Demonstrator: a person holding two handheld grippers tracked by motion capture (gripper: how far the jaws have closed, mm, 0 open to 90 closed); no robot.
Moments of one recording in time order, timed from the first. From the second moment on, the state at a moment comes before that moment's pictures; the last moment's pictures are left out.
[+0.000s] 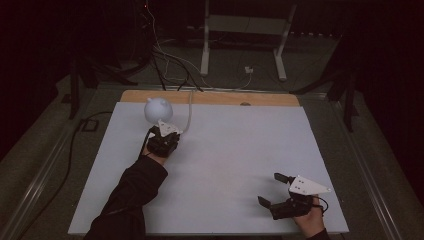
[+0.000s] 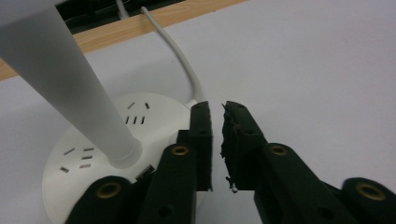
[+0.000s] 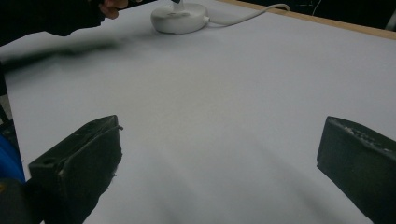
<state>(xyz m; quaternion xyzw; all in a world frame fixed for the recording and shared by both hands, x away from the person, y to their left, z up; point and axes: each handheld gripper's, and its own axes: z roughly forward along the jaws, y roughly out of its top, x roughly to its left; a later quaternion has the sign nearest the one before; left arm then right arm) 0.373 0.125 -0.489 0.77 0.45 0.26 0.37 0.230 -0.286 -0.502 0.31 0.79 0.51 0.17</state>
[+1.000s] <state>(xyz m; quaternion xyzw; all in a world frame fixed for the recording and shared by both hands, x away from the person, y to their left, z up) 0.388 0.117 -0.514 0.79 0.42 0.35 0.29 0.230 -0.286 -0.503 0.31 0.79 0.51 0.16</state>
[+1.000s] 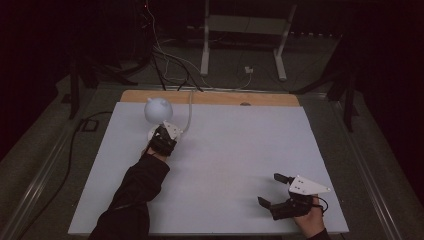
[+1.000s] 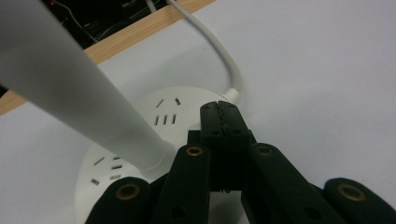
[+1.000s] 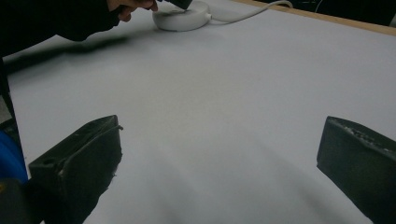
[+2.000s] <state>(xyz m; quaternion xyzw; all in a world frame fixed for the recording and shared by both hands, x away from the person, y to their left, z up) 0.390 0.116 -0.516 0.80 0.39 0.35 0.27 0.229 -0.285 -0.503 0.30 0.79 0.51 0.16</state>
